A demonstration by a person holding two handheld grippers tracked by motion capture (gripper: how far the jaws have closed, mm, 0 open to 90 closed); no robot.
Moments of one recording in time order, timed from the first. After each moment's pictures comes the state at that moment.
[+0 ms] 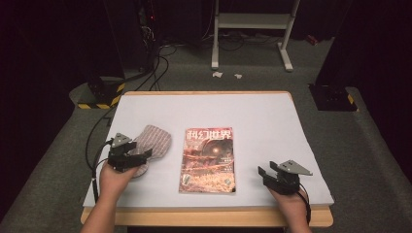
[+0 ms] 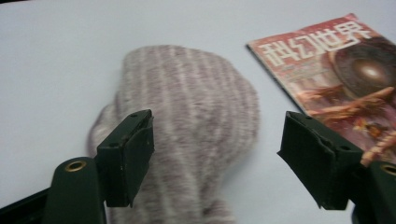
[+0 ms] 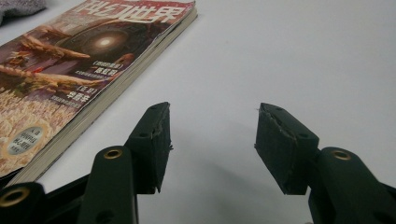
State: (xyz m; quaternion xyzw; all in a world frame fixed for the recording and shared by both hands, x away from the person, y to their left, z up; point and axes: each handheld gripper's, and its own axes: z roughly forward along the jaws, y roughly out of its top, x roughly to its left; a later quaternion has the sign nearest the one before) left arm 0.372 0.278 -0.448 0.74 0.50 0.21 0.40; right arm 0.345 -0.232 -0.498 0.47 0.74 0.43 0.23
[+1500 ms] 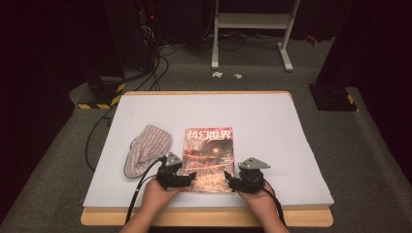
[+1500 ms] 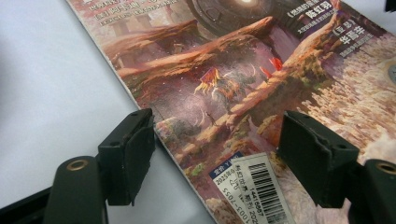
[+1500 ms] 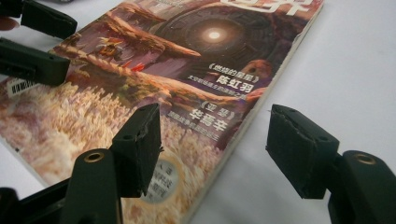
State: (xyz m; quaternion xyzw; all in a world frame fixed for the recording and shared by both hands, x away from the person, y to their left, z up) left arm 0.359 0.154 -0.508 0.80 0.44 0.14 0.39; right arm 0.352 -0.131 -0.496 0.42 0.80 0.39 0.17
